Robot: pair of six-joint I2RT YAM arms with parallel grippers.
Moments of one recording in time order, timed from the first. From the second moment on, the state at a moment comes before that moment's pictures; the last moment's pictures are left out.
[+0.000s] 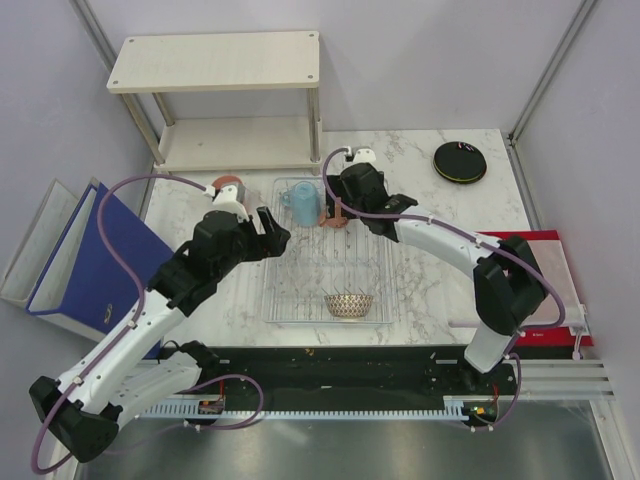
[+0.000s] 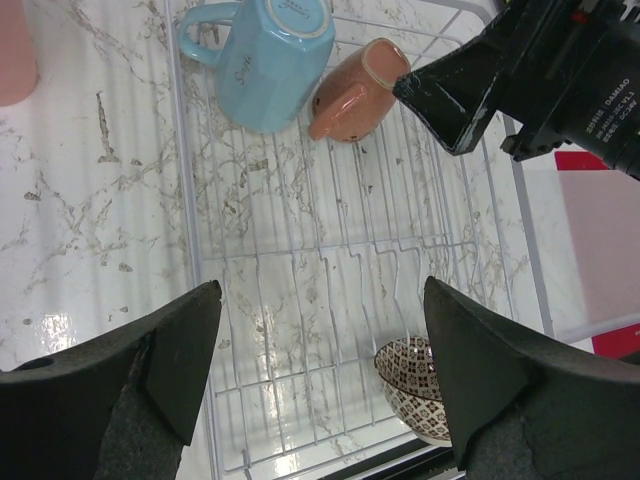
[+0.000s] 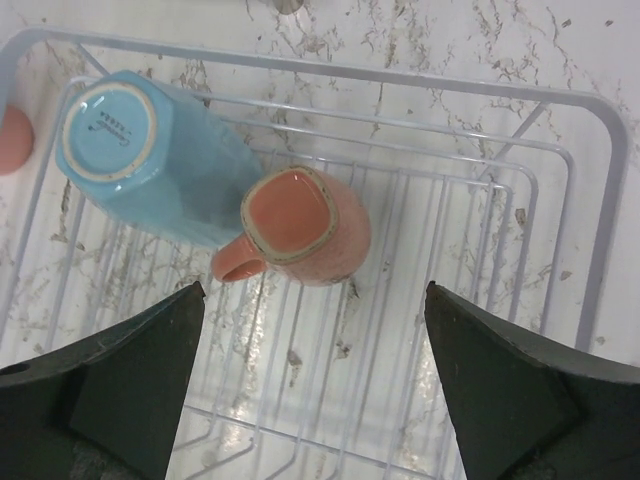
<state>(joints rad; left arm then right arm) -0.60 0.87 0.88 -0.45 -0.18 -0.58 0.68 1.72 1.31 -0.22 0.33 0.39</state>
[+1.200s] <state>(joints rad) -0.60 0.87 0.84 -0.44 -0.18 -0.59 0.67 2.02 1.53 -0.23 0.38 0.50</state>
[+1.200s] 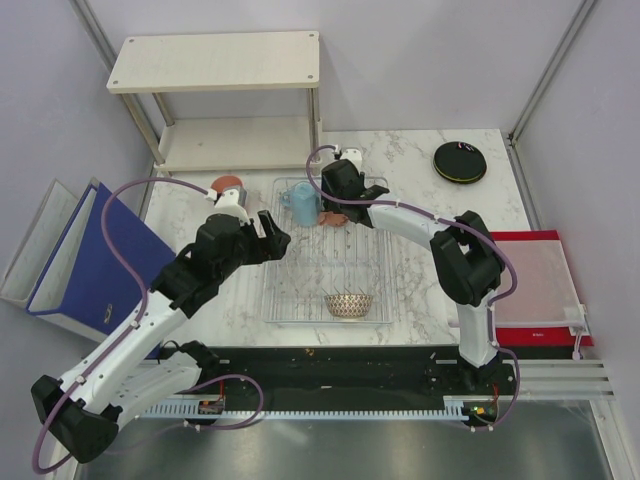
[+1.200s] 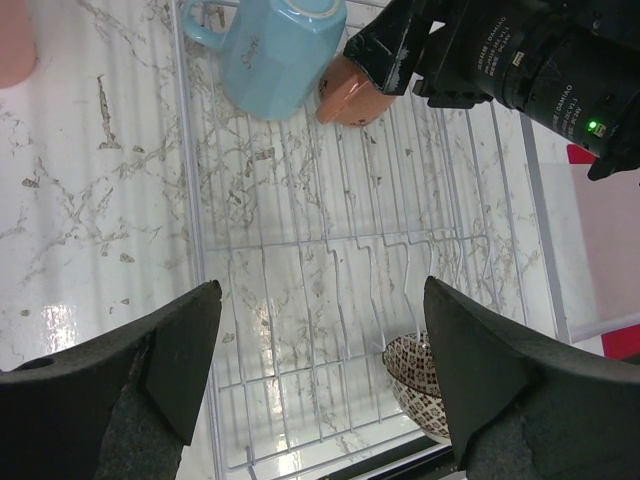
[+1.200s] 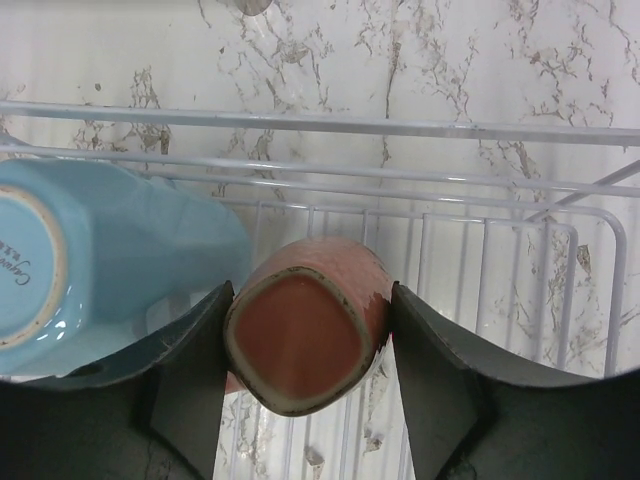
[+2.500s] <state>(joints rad) -0.36 0.85 0.59 0.42 0.47 -1.02 0.39 1.43 0.59 1.00 -0.47 1.29</state>
